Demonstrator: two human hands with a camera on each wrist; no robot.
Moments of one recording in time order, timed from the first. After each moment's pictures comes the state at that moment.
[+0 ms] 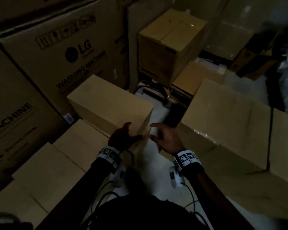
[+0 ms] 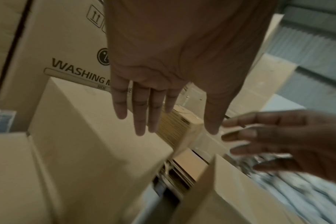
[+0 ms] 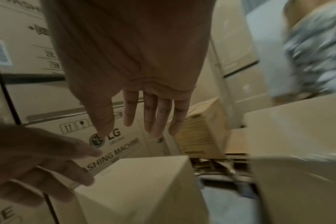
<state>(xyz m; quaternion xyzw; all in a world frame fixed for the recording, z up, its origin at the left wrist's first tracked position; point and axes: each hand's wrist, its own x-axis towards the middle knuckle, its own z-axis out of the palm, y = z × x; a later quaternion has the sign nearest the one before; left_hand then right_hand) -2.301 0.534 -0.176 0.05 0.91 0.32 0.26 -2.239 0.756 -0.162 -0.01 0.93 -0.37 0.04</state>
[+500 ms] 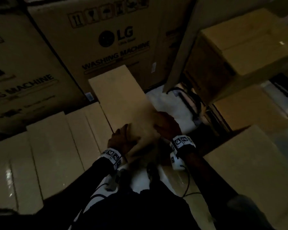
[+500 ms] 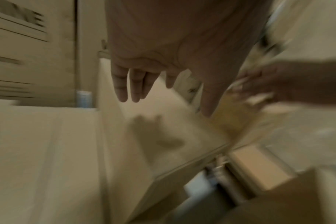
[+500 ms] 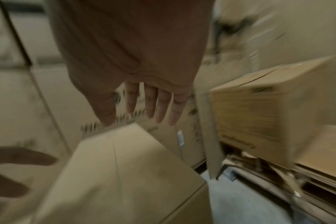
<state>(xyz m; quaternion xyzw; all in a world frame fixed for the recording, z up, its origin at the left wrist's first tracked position) -2.399 0.586 -0.232 -0.21 0.89 0.31 0.25 -2.515 0.799 -0.209 -0.16 0.92 -0.26 0.23</state>
